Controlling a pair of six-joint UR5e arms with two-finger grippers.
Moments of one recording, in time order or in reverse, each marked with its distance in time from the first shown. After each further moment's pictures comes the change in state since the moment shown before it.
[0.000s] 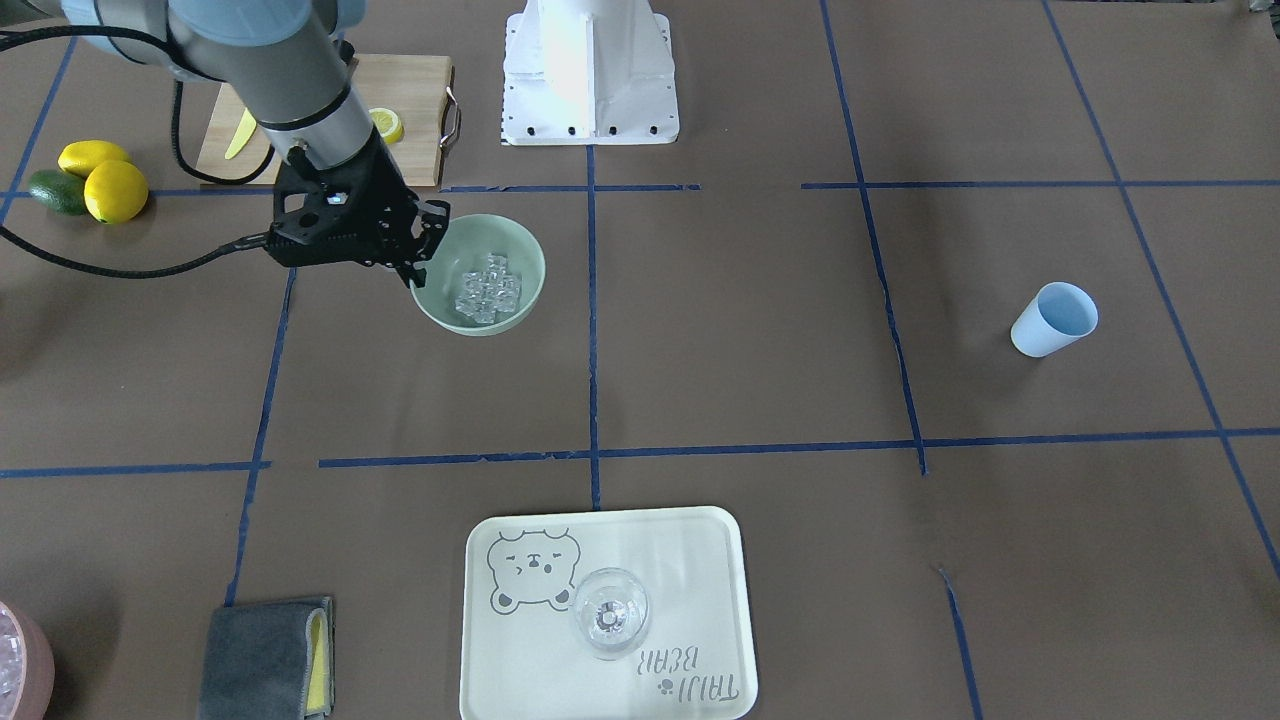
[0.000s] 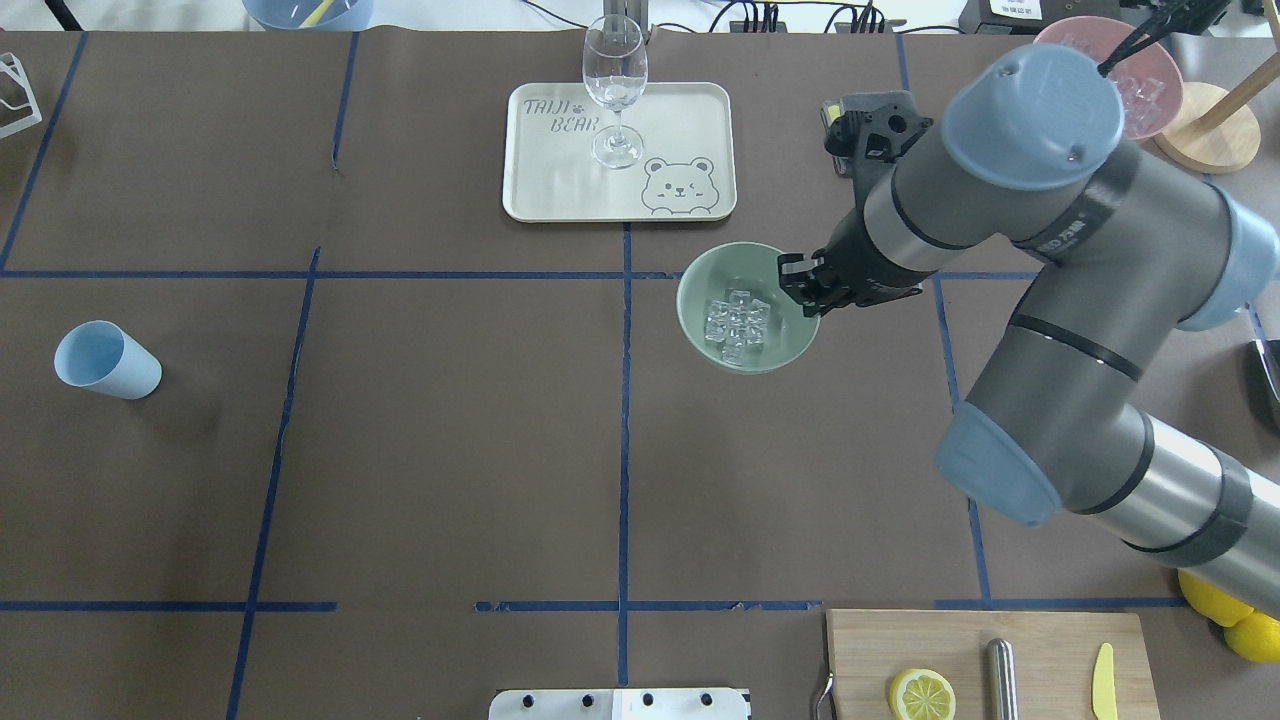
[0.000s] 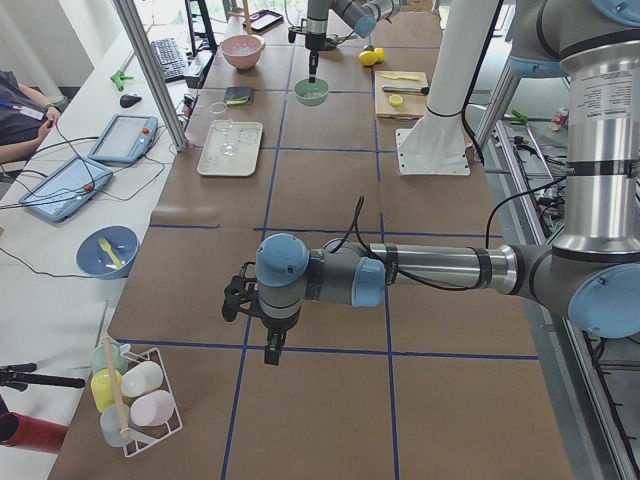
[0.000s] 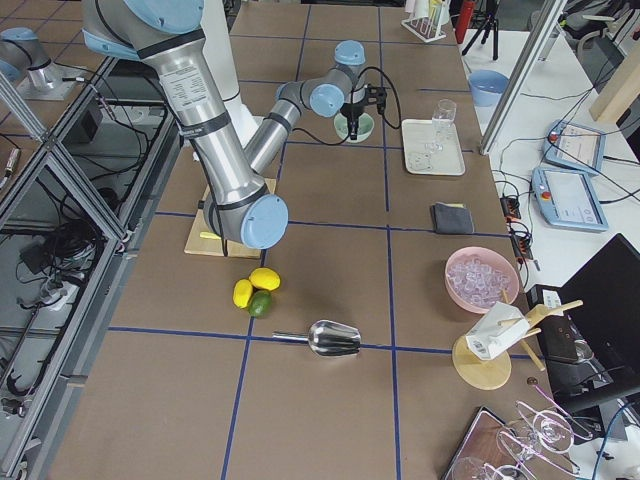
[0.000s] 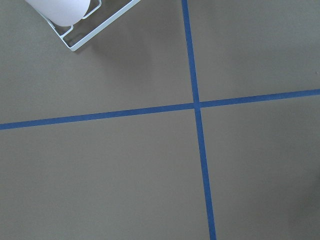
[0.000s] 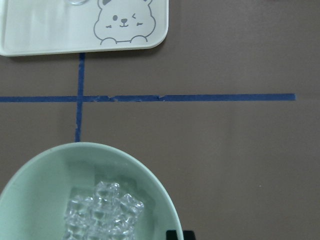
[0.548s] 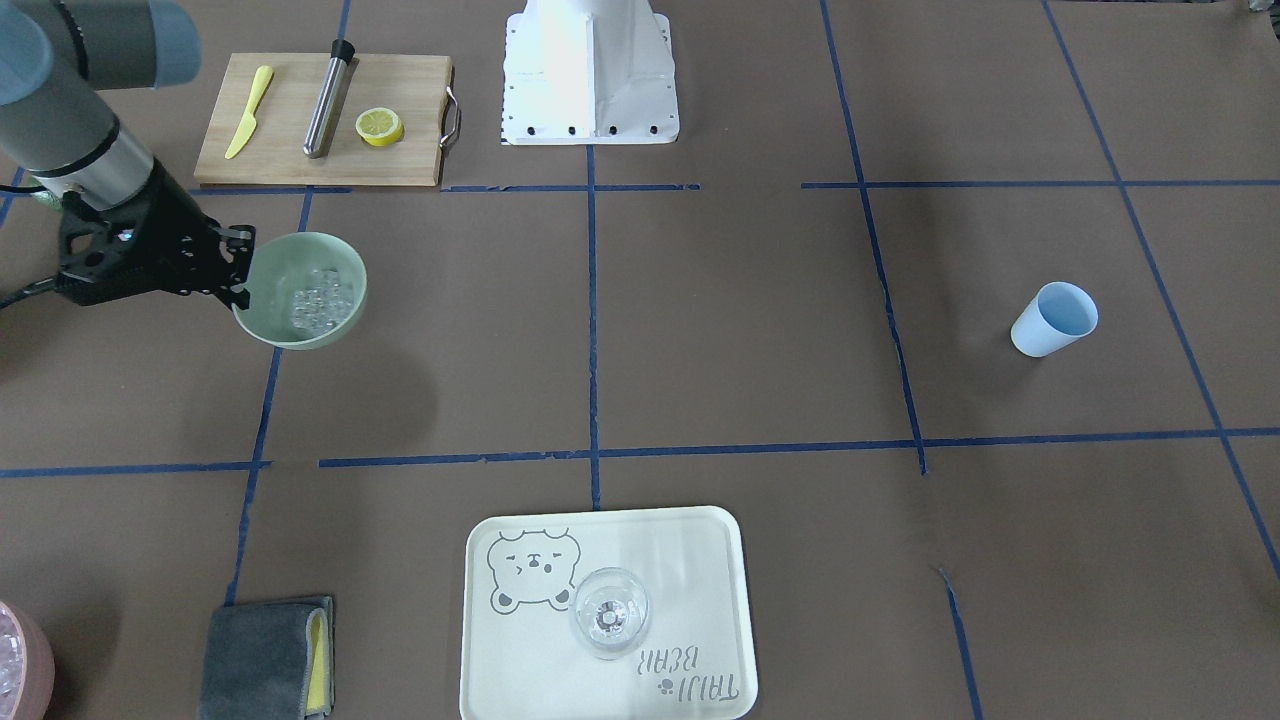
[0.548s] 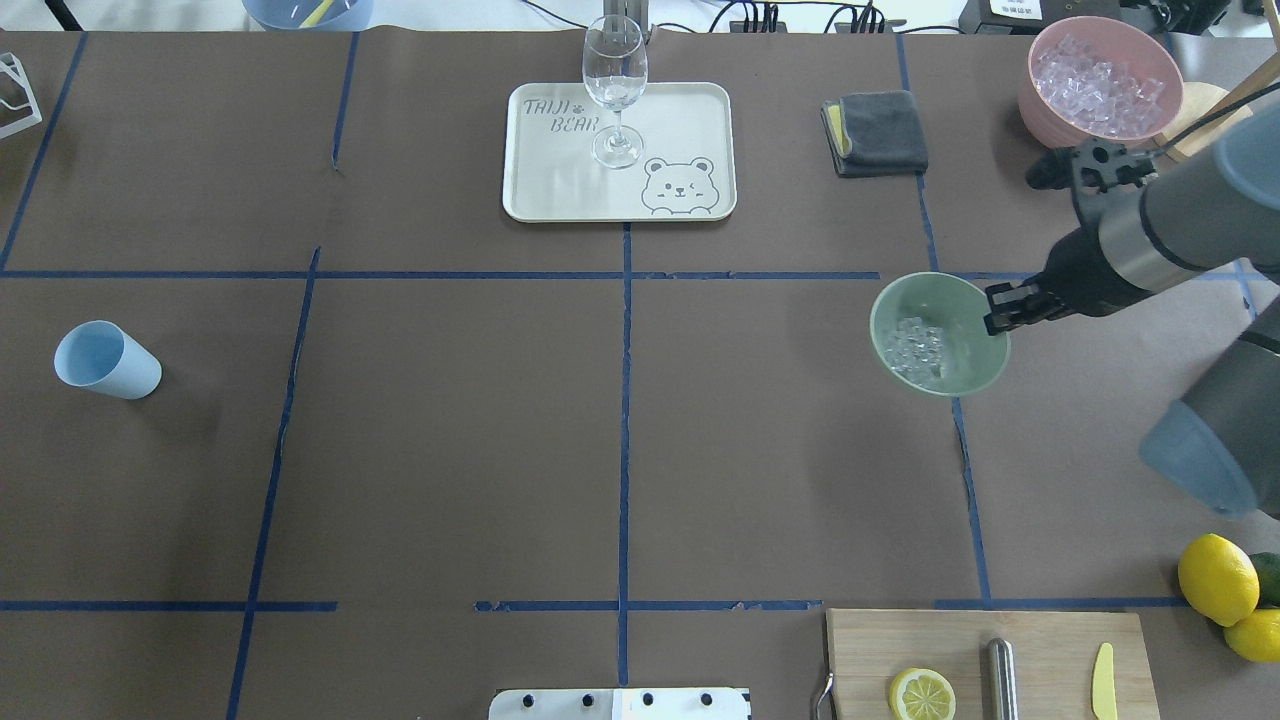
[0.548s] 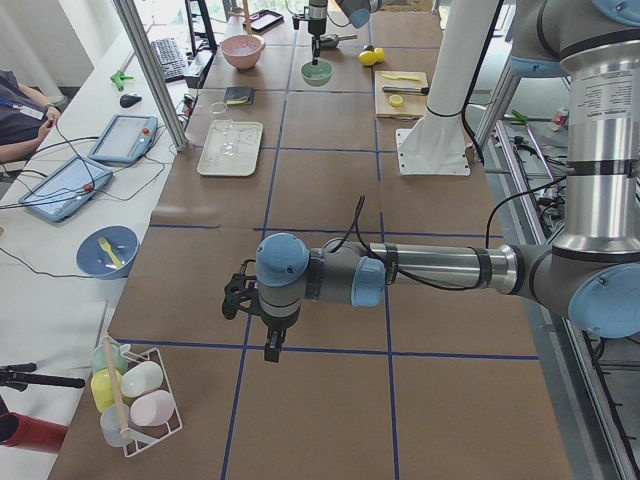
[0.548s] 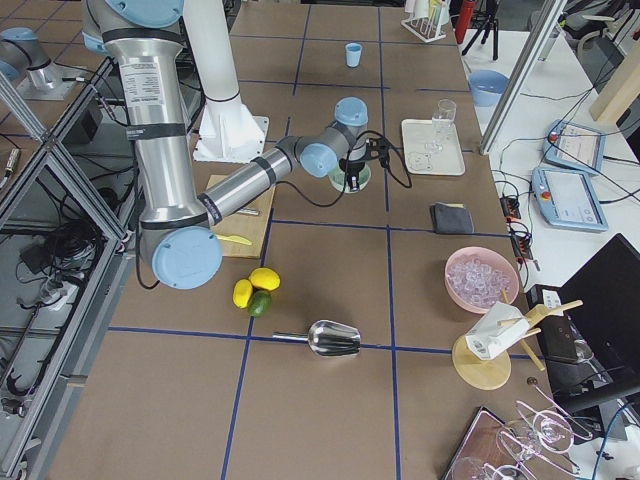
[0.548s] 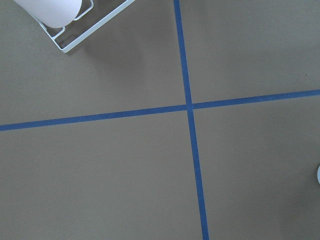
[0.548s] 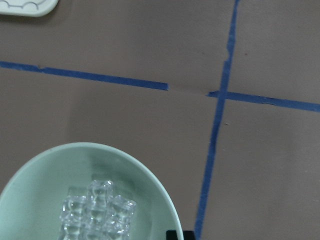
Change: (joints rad) left arm 0.000 0.000 0.000 -0.002 -0.020 0.001; right arm 0.170 -0.384 -0.007 0.290 0.139 -0.299
